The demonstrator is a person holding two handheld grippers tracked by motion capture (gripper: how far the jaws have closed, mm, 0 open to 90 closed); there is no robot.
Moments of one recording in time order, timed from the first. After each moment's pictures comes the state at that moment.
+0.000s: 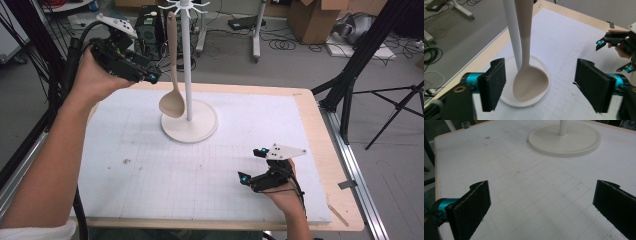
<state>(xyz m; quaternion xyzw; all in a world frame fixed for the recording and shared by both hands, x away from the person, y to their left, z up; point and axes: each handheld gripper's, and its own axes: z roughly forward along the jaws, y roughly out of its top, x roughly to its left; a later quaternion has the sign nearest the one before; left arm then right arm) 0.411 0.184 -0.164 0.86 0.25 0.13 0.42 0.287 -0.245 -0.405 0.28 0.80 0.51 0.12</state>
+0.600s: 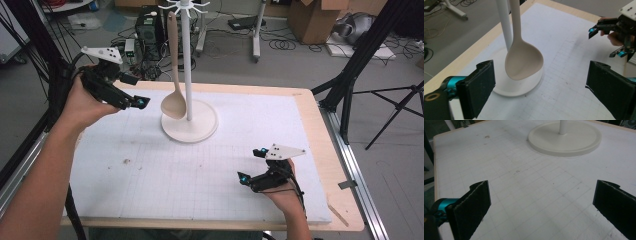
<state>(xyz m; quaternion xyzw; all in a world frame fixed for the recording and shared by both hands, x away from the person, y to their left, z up) 0.382 0.210 -0.209 0.86 0.24 0.11 0.44 0.287 -0.244 -0.405 0.29 0.80 0.51 0.12</state>
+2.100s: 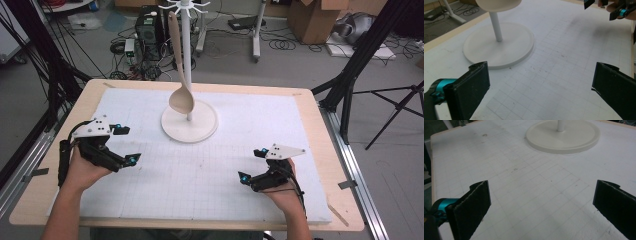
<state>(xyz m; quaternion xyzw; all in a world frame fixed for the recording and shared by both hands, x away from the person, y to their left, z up) 0.313 0.245 -0.347 0.83 0.23 0.13 0.50 0.290 -0.246 -0.409 0.29 0.80 0.50 0.12</state>
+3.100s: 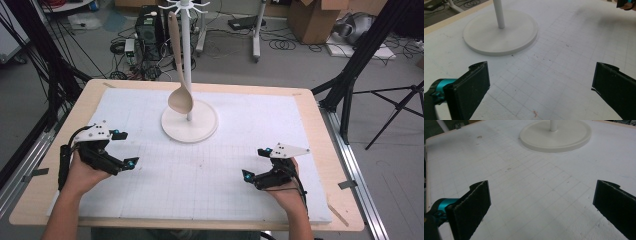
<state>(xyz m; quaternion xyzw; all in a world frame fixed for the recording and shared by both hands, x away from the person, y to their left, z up) 0.312 0.254 -0.366 0.83 0.25 0.13 0.48 0.293 -0.257 -0.412 0.31 0.80 0.51 0.12</state>
